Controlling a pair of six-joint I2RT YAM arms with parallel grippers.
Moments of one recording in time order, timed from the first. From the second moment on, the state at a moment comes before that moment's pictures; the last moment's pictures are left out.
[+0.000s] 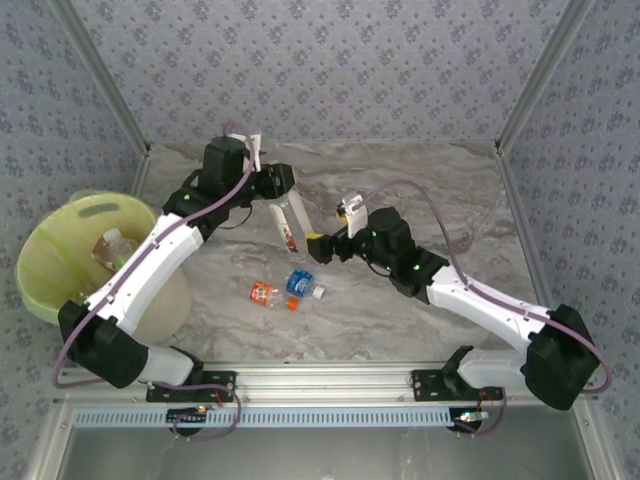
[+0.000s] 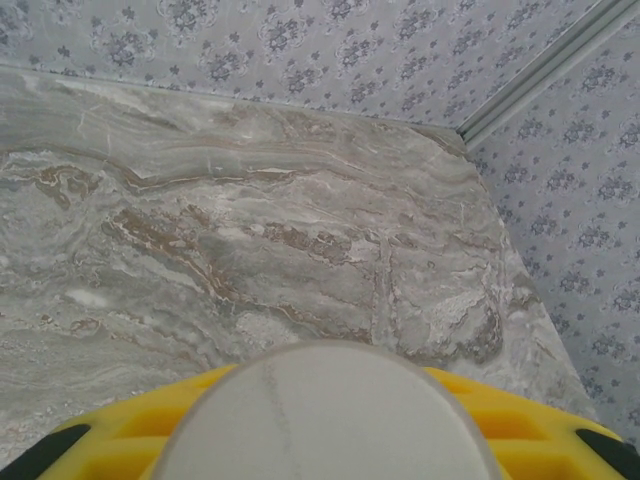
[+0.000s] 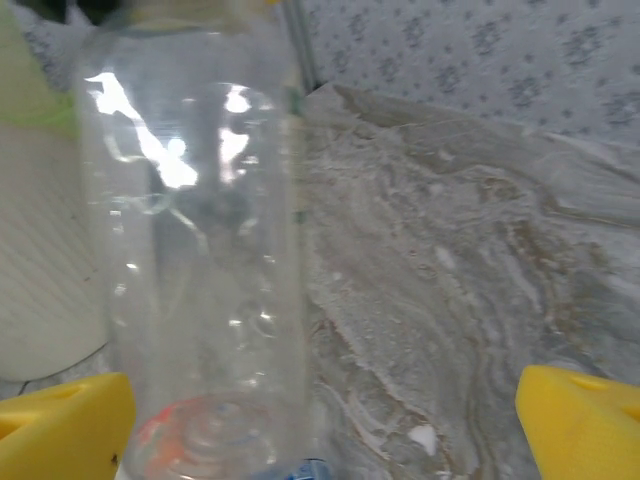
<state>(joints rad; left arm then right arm) -0.50 1.38 1.38 -0.48 0.16 -0.51 0.76 1.22 0.82 0.11 -0.07 0.18</state>
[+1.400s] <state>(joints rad) -0.50 0.94 1.83 -0.82 -0.58 0.13 0.67 1.28 0.69 0.20 0.18 0.33</state>
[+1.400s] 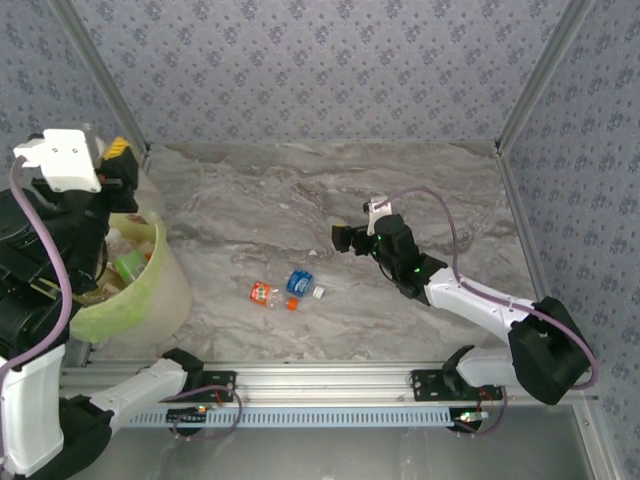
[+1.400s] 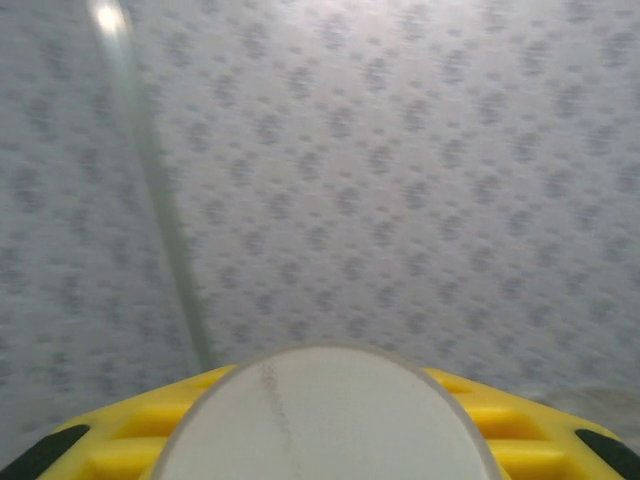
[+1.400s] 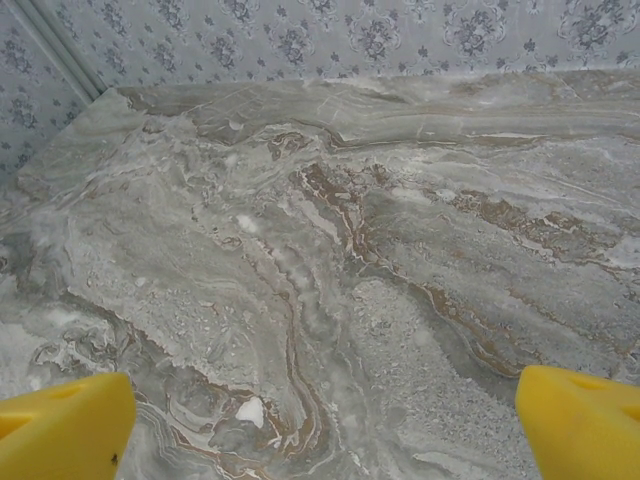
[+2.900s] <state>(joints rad) 0.27 1.19 1.51 -1.03 -0.95 -0.07 0.66 1.36 0.76 0.21 0.12 0.33</state>
